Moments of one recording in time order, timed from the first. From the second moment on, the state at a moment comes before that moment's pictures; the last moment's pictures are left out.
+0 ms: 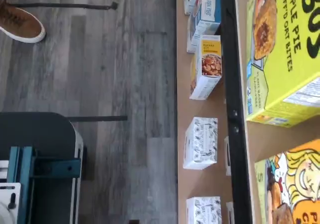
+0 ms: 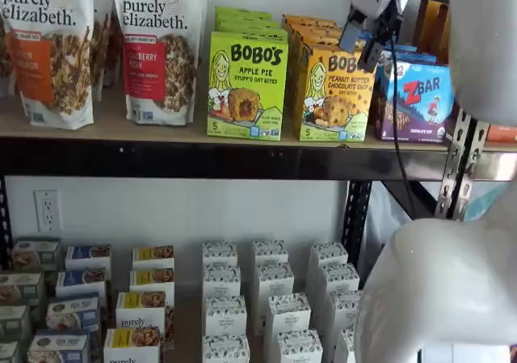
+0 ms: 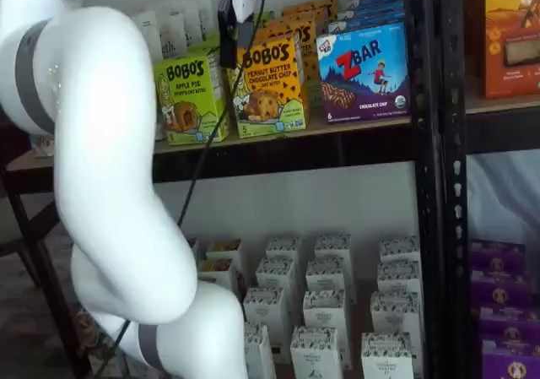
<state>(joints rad) -0.21 -0.37 -1.47 0.34 1.83 -1.68</state>
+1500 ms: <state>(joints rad) -0.17 -0.37 -1.43 0.21 1.58 -1.69</state>
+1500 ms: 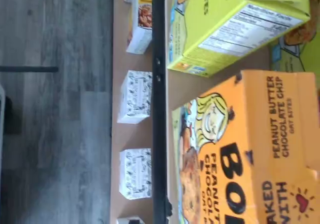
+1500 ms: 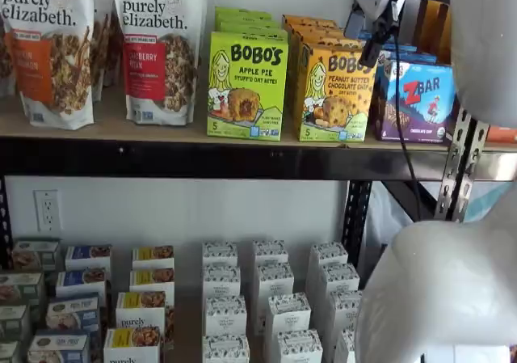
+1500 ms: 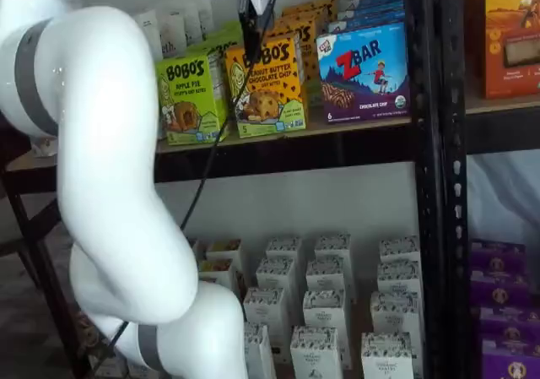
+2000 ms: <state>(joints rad) -0.15 -0.28 -1.52 0.18 1.60 -1.67</state>
